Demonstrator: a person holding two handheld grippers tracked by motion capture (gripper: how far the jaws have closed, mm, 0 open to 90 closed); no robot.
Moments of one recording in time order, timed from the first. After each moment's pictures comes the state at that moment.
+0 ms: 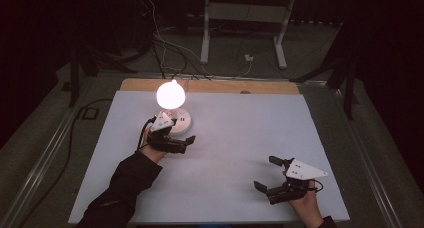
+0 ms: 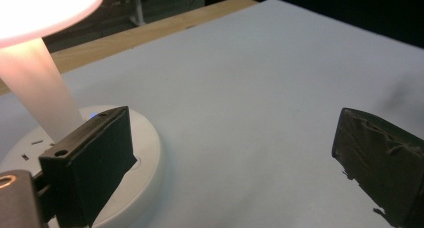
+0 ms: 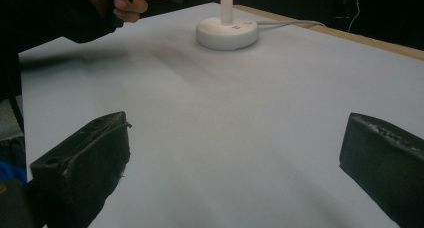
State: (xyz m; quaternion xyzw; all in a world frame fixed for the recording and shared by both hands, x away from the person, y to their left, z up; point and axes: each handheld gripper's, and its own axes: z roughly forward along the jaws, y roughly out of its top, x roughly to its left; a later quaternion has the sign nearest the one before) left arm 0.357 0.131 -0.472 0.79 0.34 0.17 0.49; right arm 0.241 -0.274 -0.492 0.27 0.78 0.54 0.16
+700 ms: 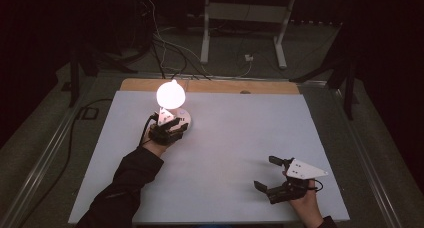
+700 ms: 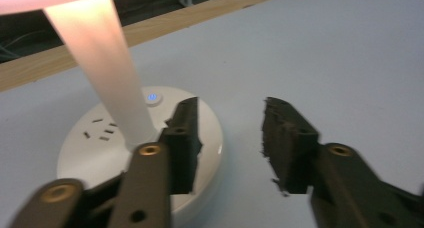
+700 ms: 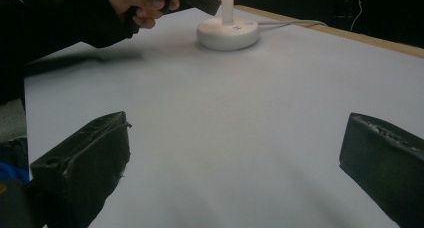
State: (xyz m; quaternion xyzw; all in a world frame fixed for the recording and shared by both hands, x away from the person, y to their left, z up) left arm 0.380 0.130 -0.486 0.77 0.40 0.22 0.44; right arm 0.241 -0.275 -0.493 0.27 0.78 0.54 0.15
